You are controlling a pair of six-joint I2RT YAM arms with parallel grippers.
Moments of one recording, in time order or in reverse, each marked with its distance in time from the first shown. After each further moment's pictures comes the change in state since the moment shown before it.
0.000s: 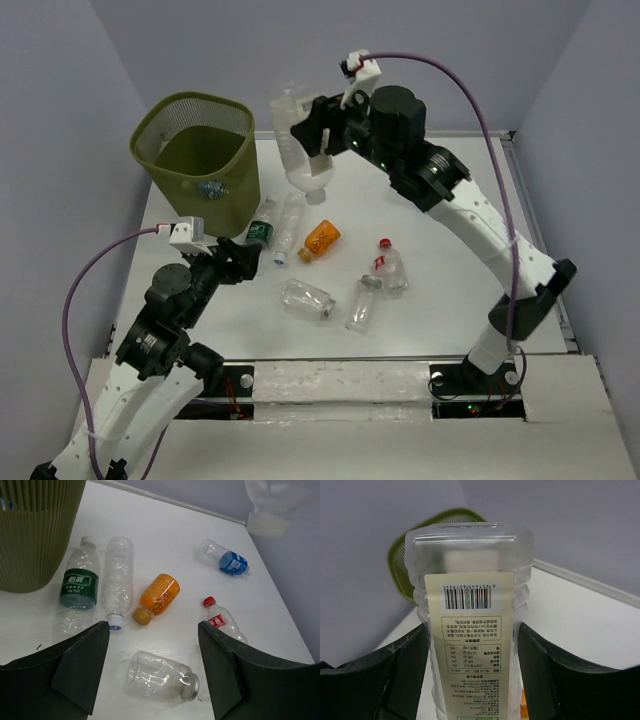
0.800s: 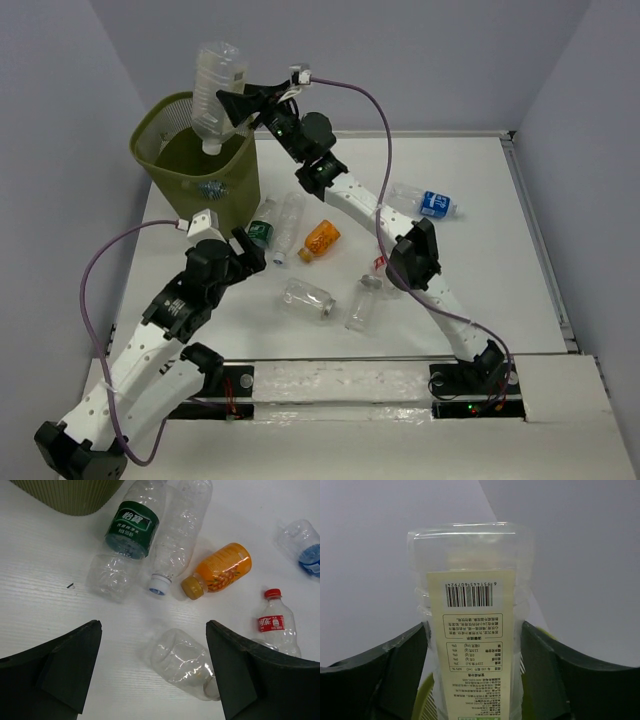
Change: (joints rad) left arm 0.000 0.257 0.010 -0.171 -0.193 -0.247; right arm 0.004 0.921 0.651 0.982 -0.132 0.285
